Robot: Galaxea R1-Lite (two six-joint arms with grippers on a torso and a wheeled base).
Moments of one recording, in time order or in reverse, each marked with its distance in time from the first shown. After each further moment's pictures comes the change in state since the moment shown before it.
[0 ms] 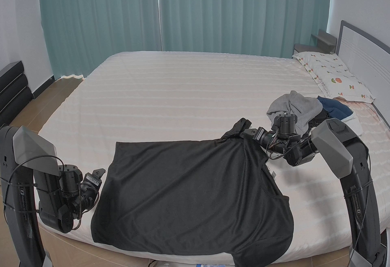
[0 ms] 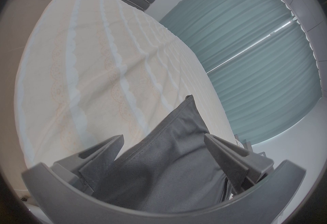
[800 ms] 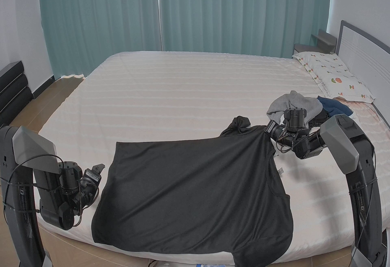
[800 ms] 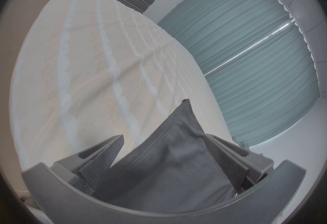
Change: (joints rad) left arm 0.007 0.001 -0.040 0.000 0.002 0.001; right arm -0.059 -0.024 -0.033 0.041 -0.086 -0.006
